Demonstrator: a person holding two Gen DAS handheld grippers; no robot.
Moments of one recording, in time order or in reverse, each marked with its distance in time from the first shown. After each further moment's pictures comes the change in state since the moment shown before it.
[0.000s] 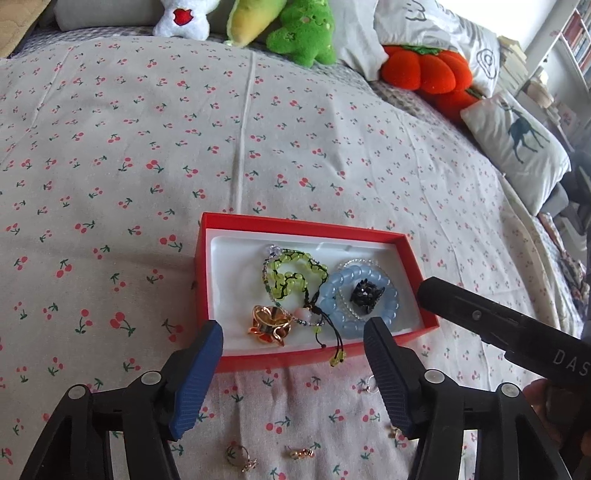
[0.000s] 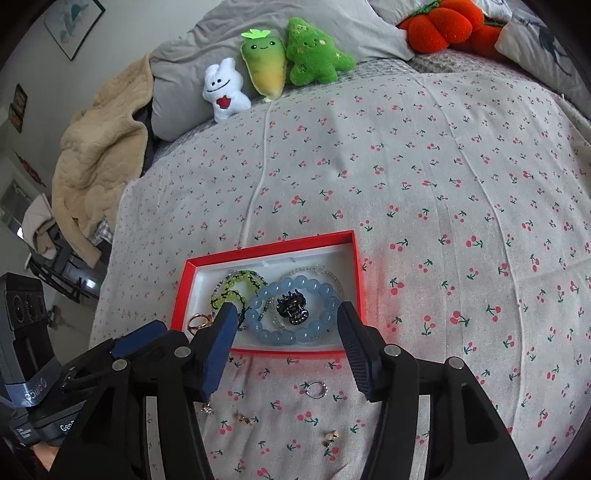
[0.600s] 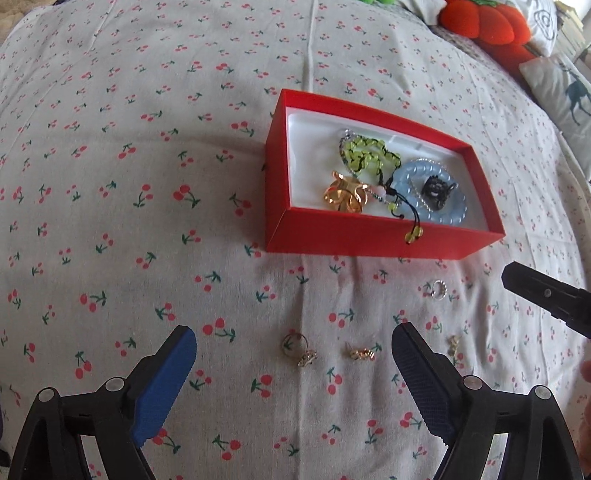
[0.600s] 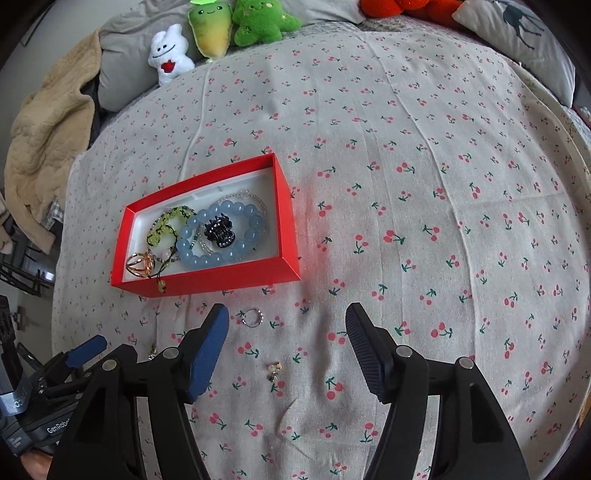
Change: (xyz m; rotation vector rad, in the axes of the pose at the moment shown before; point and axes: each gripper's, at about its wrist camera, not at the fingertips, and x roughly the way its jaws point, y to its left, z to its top) left arm 0.003 0.018 -0.049 -0.063 0.194 0.174; right arm -0.008 -0.024 -0.040 0.069 0.155 -0.211
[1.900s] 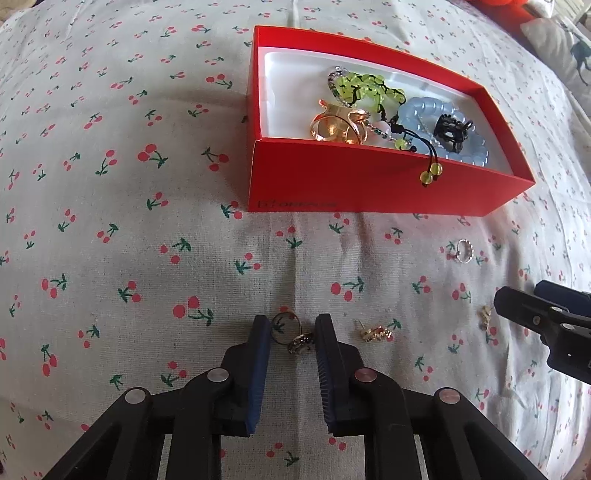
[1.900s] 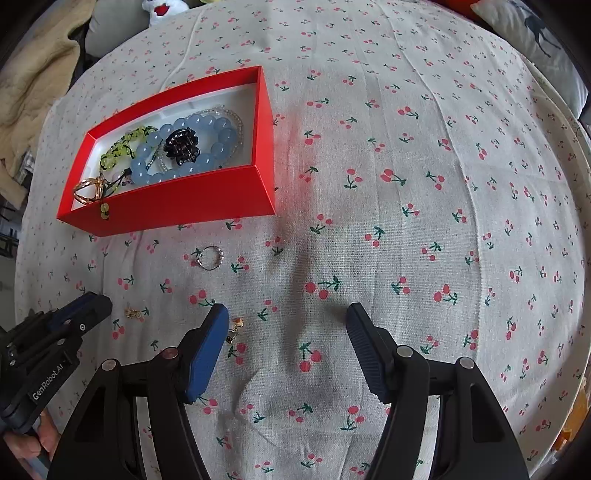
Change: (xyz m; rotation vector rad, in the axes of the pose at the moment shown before) left arm 0.040 -0.020 -0.009 0.074 0.056 0.051; right arm 0.039 0.001 -0.023 -0.089 0.141 -0.119
